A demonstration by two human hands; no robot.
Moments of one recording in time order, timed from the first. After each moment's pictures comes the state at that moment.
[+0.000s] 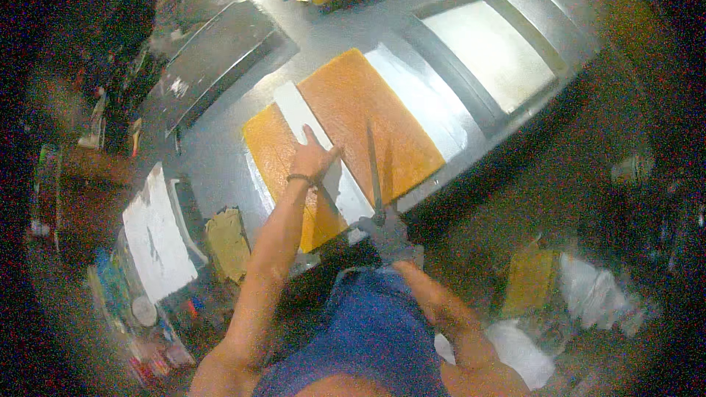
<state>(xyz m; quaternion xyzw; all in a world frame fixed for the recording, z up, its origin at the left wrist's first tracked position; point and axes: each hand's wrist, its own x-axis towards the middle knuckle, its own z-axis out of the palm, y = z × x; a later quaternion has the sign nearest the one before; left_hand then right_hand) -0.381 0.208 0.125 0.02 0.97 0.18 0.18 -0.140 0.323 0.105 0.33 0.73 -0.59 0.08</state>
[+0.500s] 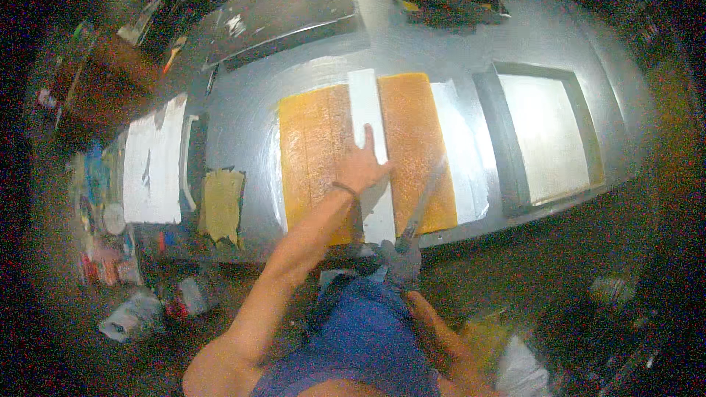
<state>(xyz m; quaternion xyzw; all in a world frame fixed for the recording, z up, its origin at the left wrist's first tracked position) -0.371 0.261 0.141 0.00 0.97 0.18 0.14 -0.154 0.384 0.085 0.33 0.71 -0.61 0.11</state>
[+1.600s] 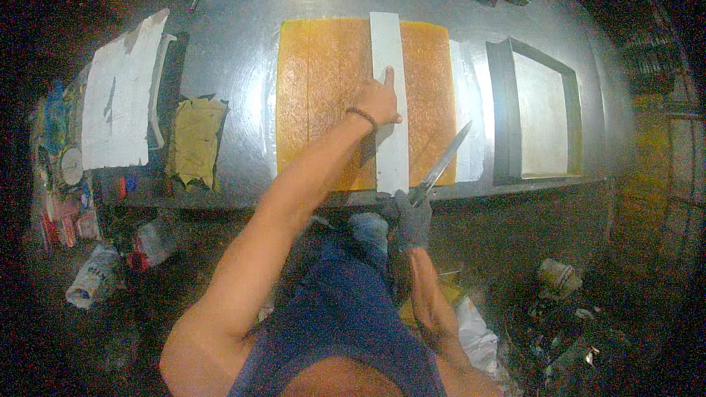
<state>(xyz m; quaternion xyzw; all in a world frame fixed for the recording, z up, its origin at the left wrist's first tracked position) -0.395 0.255 0.119 0.08 0.95 0.24 0.21 -0.153 0.403 0.089 0.32 0.73 -0.60 0.07</state>
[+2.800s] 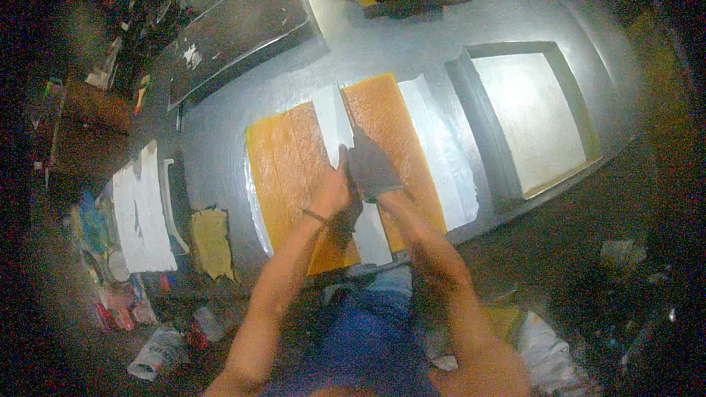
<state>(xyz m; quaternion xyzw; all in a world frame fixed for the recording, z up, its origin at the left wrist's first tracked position) -0.391 0.255 0.131 0.08 0.95 0.22 0.22 -0.421 0.389 0.129 0.00 0.89 -0.45 0.07</state>
